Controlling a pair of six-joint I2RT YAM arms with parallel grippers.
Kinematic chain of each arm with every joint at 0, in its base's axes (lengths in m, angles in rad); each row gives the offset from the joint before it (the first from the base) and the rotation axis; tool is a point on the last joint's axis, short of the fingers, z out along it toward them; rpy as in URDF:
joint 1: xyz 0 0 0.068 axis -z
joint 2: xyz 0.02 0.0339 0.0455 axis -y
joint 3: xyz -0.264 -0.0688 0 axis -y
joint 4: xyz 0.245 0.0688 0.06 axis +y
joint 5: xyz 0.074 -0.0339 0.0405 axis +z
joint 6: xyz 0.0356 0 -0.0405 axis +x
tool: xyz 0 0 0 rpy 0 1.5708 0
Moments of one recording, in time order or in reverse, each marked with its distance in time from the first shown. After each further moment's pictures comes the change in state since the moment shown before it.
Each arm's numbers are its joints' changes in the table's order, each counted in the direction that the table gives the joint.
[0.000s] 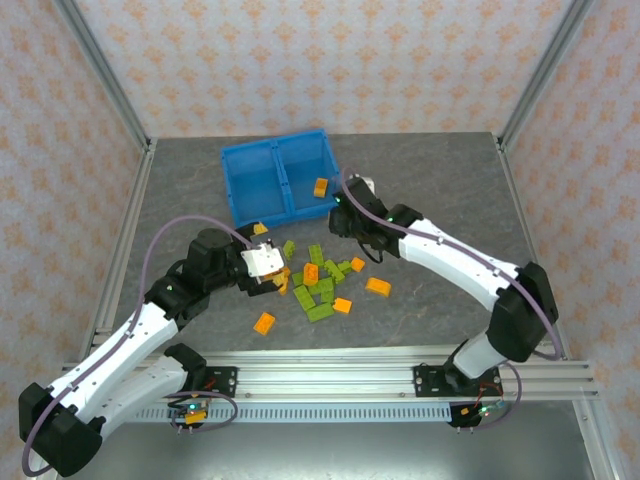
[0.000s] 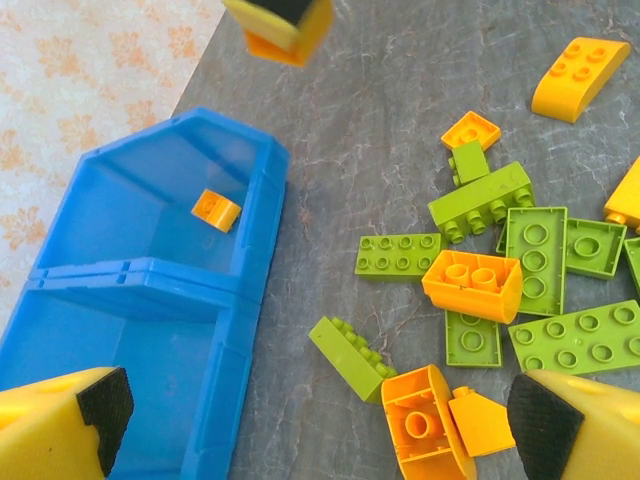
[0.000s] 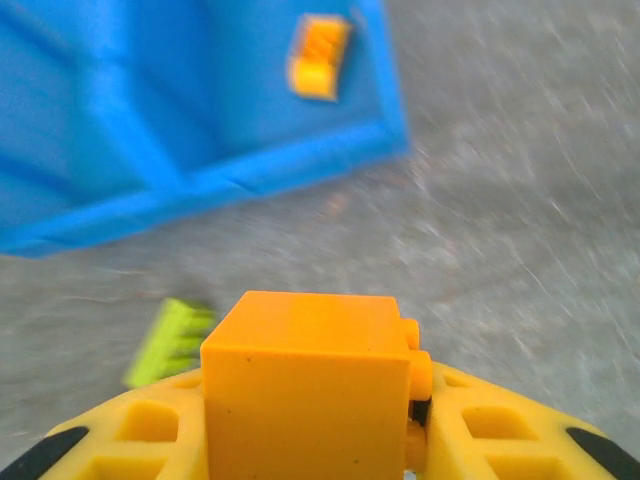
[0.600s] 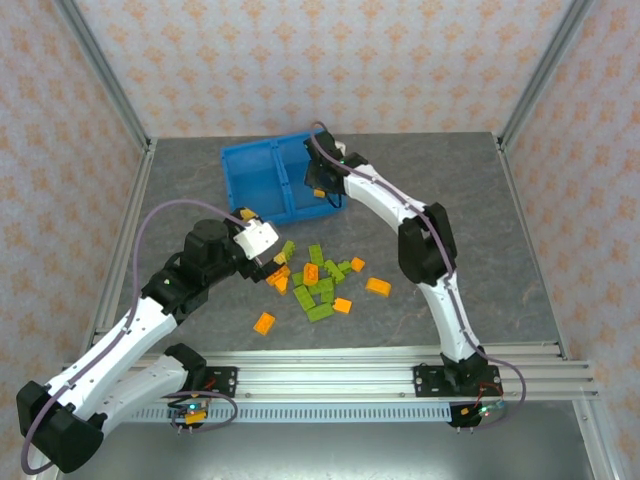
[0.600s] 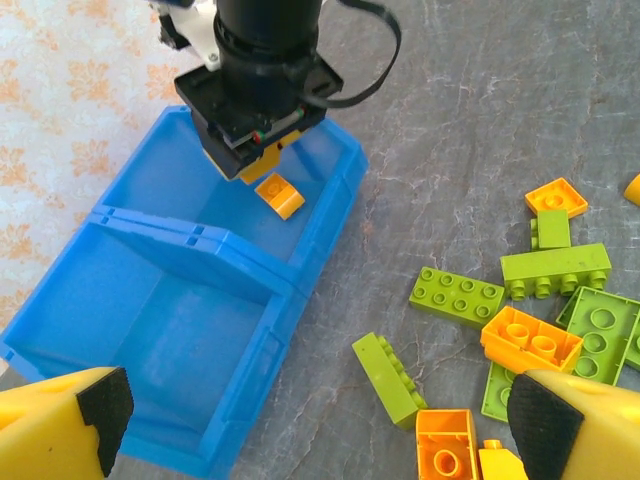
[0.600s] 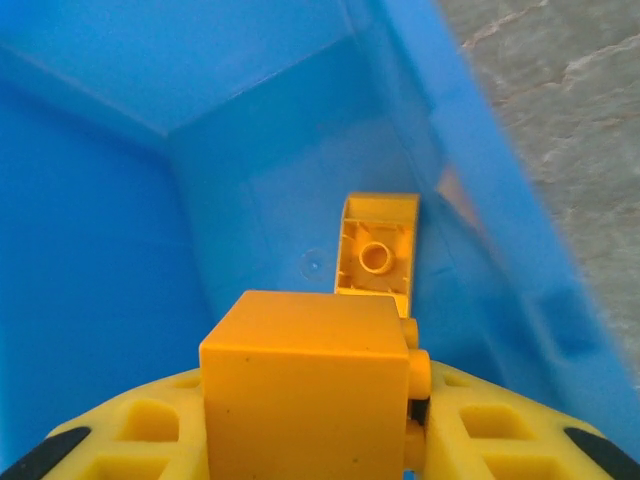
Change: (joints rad) left arm 0.000 -0.029 0.084 -0.013 0.124 -0.236; right arm 0.158 -0.810 0.834 0.112 0.098 0.083
